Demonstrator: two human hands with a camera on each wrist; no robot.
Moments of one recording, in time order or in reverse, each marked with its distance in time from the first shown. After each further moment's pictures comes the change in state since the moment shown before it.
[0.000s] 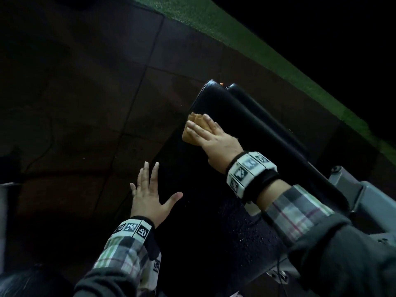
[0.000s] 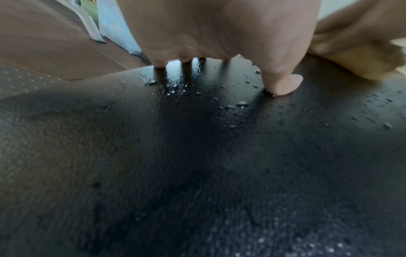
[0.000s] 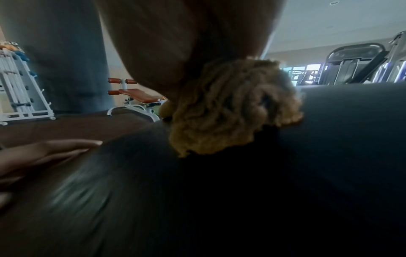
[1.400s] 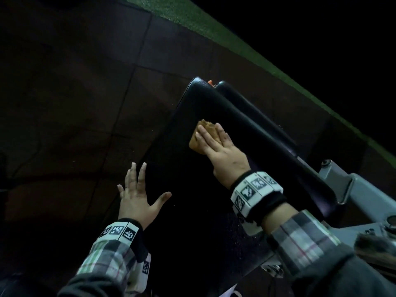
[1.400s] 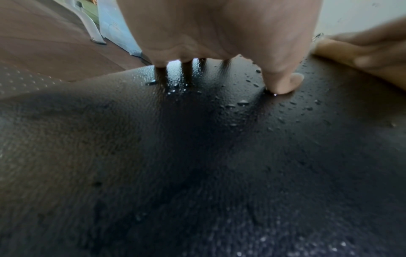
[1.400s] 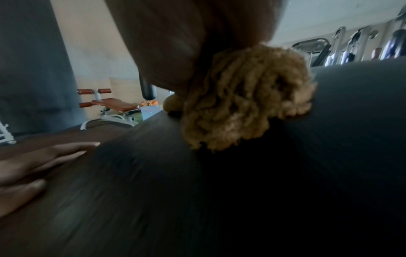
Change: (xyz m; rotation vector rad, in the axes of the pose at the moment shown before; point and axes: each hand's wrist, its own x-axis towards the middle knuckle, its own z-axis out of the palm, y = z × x) left_hand 0.000 -0.001 0.003 -0.057 0.058 0.019; right_hand -0.048 0.010 0.018 0.050 0.062 0.140
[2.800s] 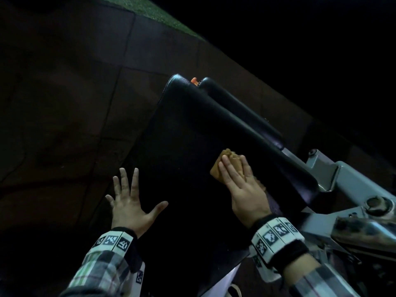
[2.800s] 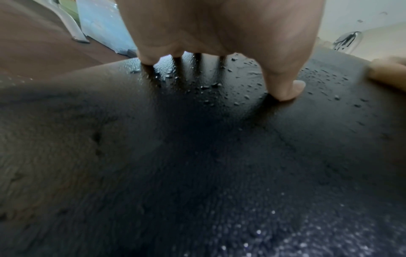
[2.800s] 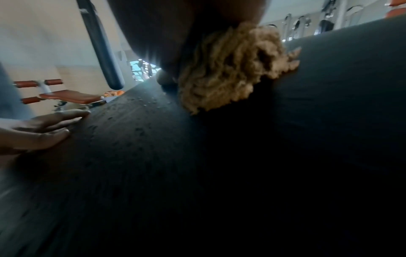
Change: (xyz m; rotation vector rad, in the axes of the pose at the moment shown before) left_hand -0.020 0.016 0.005 0.107 -0.117 -0.037; right_hand -0.108 0.028 0.066 0.078 0.309 0.120
